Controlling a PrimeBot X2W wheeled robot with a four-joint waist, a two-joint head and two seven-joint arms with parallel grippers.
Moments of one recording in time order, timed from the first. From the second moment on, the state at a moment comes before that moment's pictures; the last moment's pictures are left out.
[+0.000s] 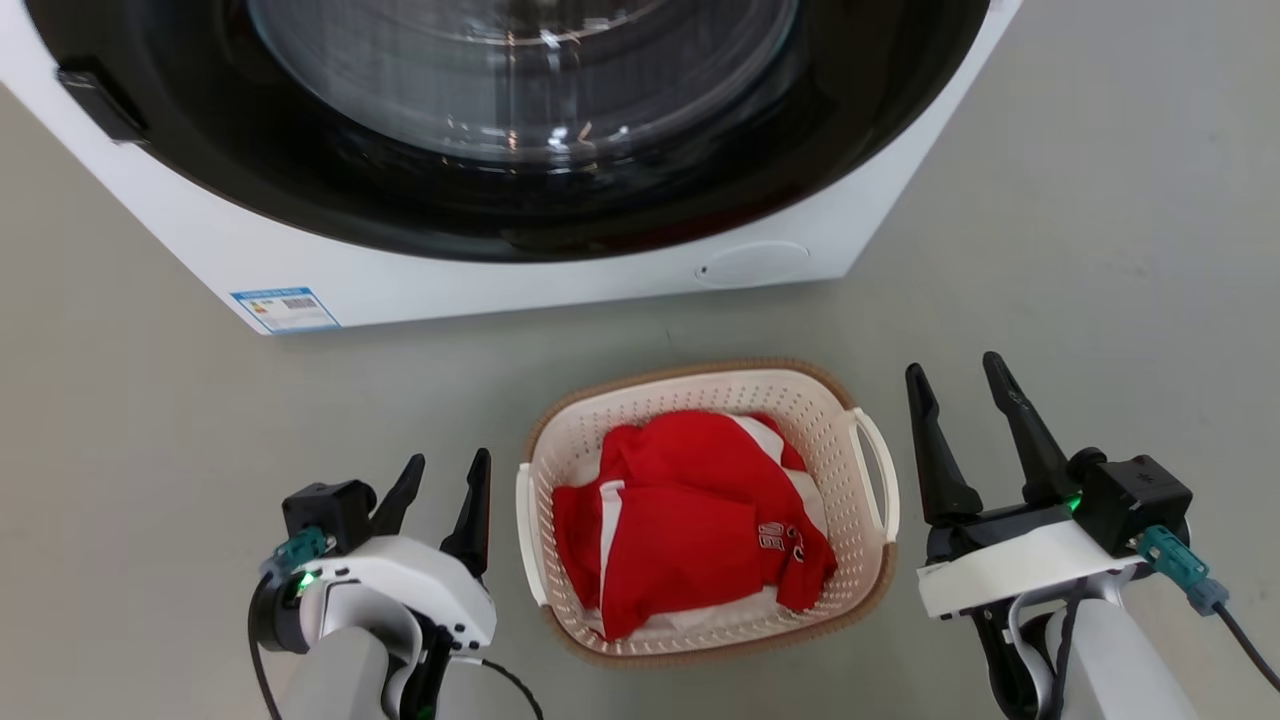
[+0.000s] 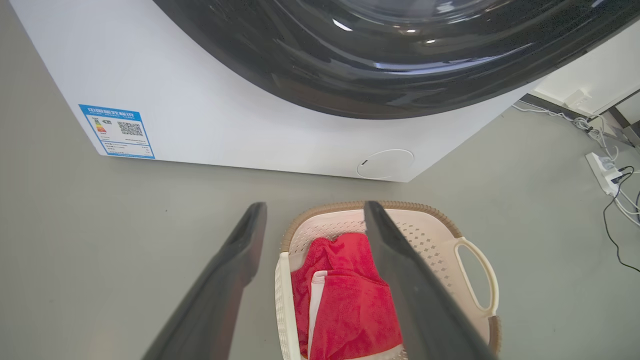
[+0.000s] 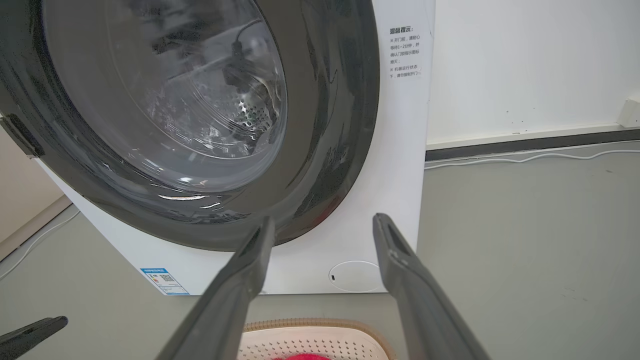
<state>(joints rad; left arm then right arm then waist) -0.33 0.04 -0.13 0.66 -0.38 -0.11 -0.26 -0.21 -0.06 0.05 0.24 0.19 0.12 -0.25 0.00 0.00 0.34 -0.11</state>
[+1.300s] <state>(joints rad) -0.77 0.10 -0.22 1.29 -0.48 -0.10 -0.15 -0.37 -0.05 0.14 0.18 0.28 0.12 -0.25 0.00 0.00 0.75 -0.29</state>
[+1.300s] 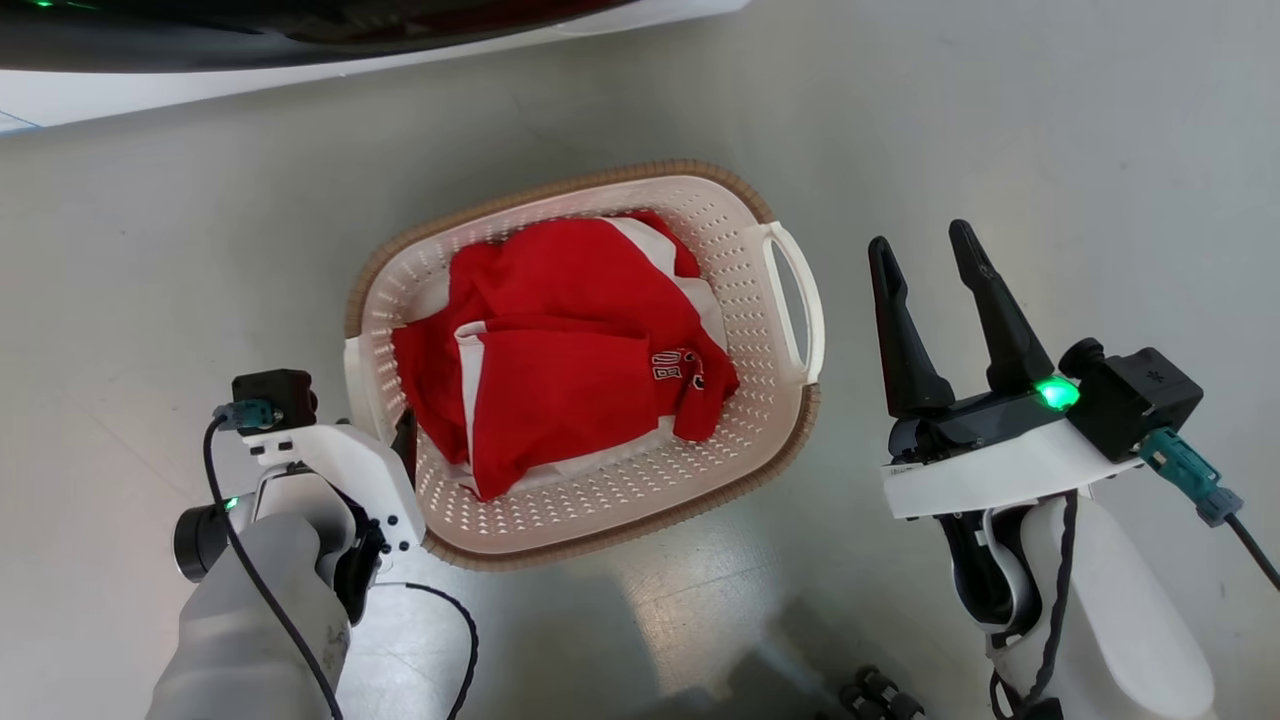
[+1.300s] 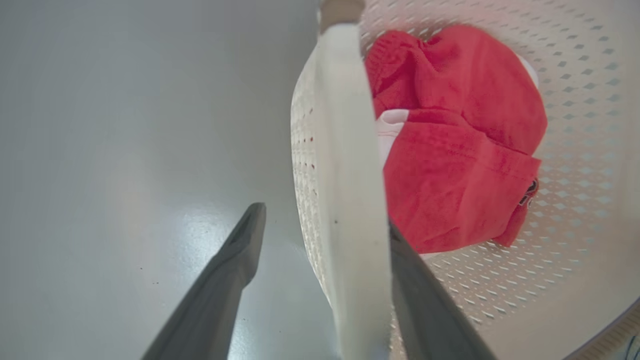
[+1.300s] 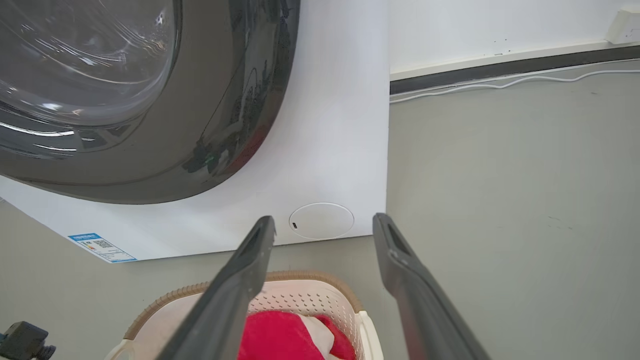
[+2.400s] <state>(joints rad) -0.76 0.14 -0.23 1.30 -0.50 -0.04 -0.13 -0.38 -0.05 0.16 0.21 0.31 0.12 -0.25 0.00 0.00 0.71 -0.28</state>
